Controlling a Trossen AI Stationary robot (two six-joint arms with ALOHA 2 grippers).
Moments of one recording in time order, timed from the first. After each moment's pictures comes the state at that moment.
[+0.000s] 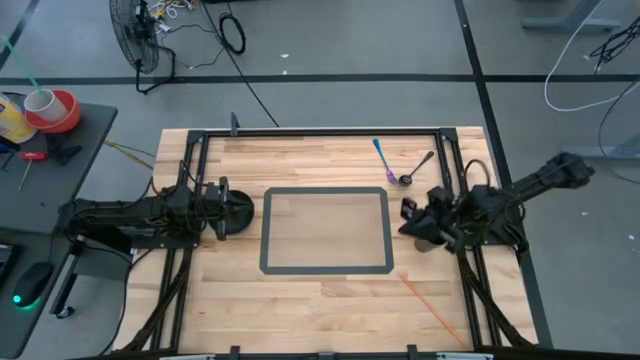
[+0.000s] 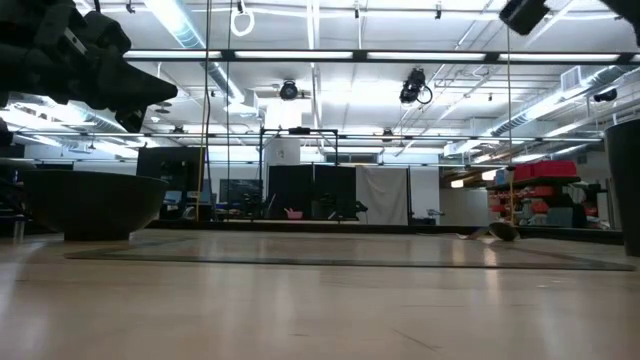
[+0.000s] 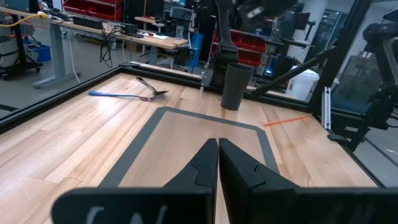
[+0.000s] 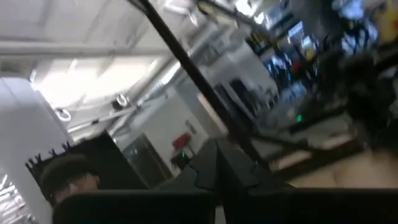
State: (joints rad) left arm 0.05 0.22 0.07 0.10 -0.06 -0.20; right arm 0.37 0.77 0.33 0.76 0.00 0.65
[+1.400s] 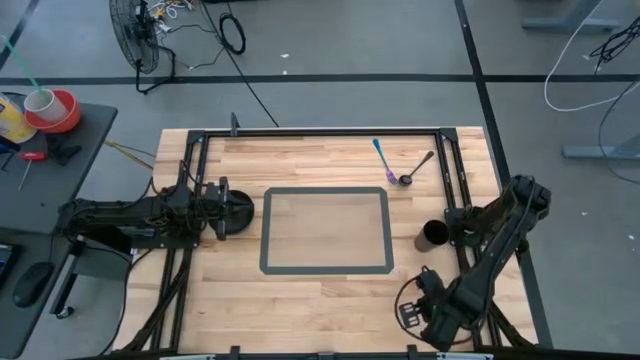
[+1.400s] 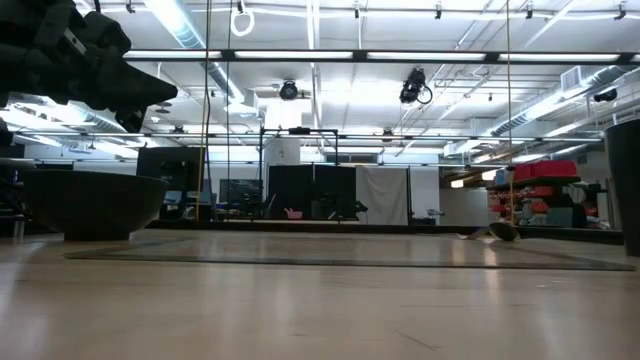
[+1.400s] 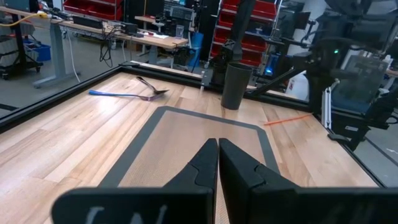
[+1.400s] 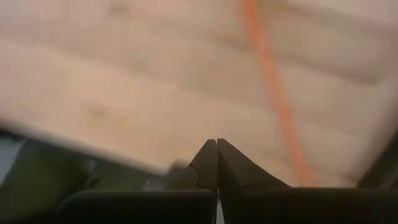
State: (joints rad) left arm 0.05 0.22 0.07 0.10 -0.06 -0.20; right arm 0.96 1.66 1.23 -1.03 0.05 2.27
